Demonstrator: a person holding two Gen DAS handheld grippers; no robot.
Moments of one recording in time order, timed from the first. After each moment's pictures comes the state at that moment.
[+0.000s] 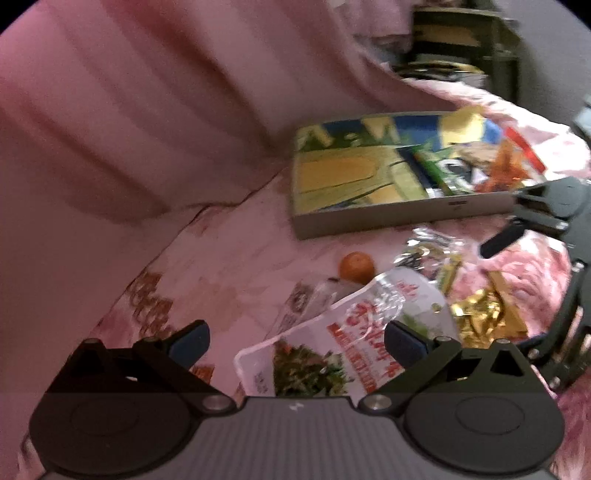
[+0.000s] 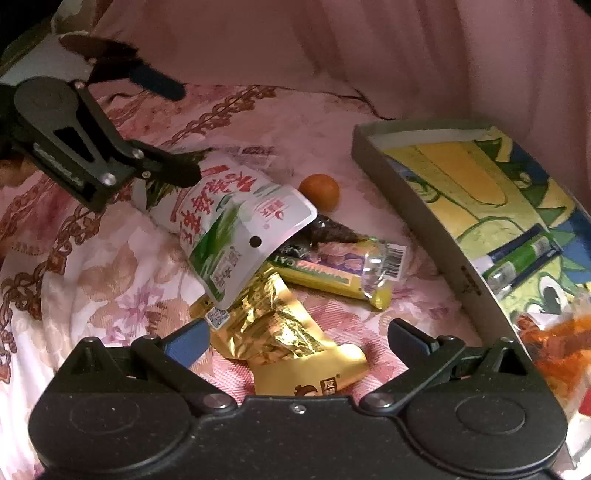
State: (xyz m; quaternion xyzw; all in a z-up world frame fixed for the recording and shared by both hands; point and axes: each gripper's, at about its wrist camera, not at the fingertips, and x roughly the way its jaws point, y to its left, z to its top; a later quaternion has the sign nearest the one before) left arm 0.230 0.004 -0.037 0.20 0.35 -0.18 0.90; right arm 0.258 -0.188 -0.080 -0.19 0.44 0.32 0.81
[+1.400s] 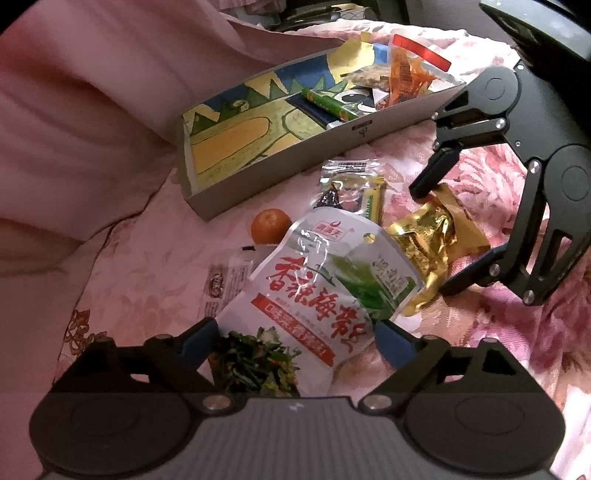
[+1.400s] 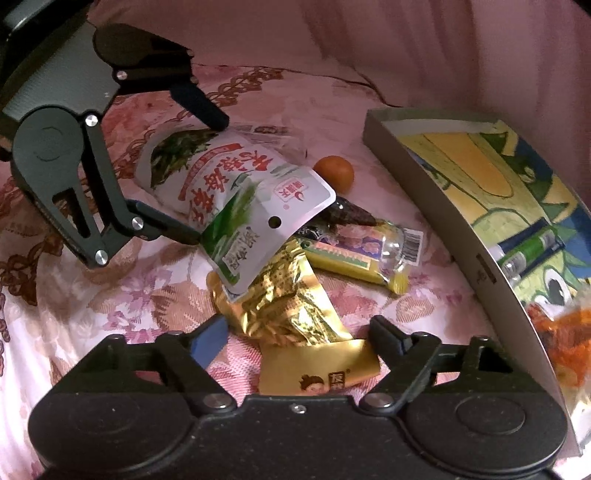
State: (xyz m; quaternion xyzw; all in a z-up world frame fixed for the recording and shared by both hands) left arm 0.227 -0.020 -0.073 0.31 0.37 -0.30 0.82; right arm 0.241 -0.176 -0.086 -0.21 0.45 0.29 0.82
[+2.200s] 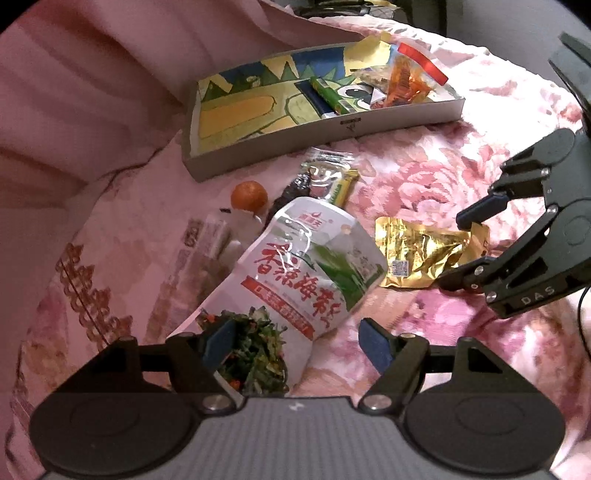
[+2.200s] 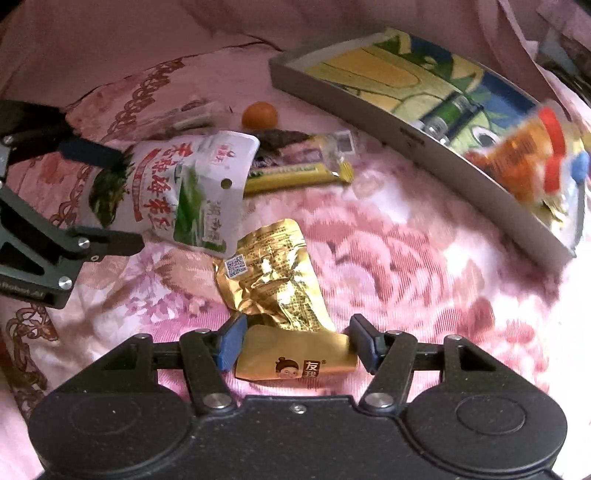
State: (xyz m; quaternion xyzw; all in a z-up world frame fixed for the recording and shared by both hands) left arm 0.193 -0.021 -0.056 0.24 0.44 -0.26 0.83; right arm 0.200 -0.196 -0.076 -0.08 0.54 0.13 0.83
